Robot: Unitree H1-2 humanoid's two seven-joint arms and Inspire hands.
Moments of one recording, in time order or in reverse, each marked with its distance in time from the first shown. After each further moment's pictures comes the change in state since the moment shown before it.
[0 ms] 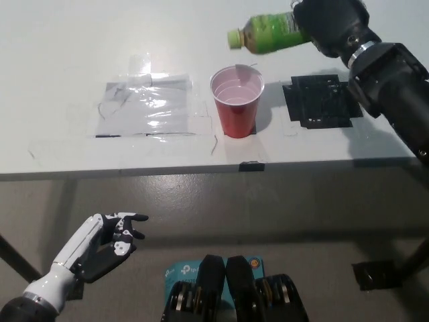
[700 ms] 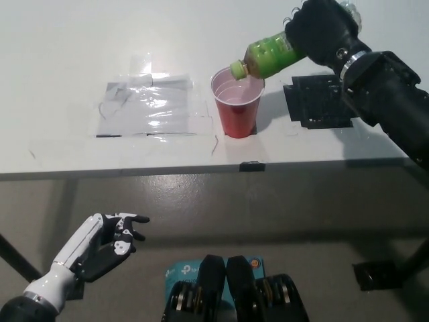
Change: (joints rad) left_arm -0.011 0.000 0.000 0.001 -0.012 -0.001 0.000; right_arm -0.033 -0.034 0.211 0.023 -0.089 0.003 0.001
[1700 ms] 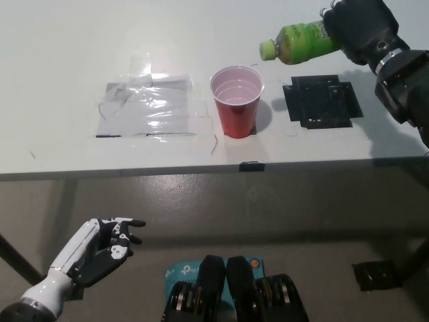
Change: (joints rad) left_arm 0.024 0.000 0.004 -0.001 -0.007 0.000 0.013; right_arm 0.041 -0.066 -0.090 -0.024 0.169 0.003 0.003
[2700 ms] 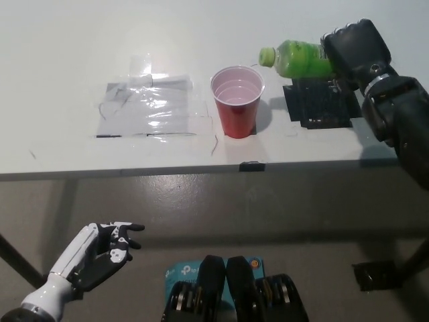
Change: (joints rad) left_arm 0.019 -0.008 0.004 0.001 -0.002 -0.001 0.014; right_arm 0.054 0.053 -0.007 0.057 0.176 0.096 0.038
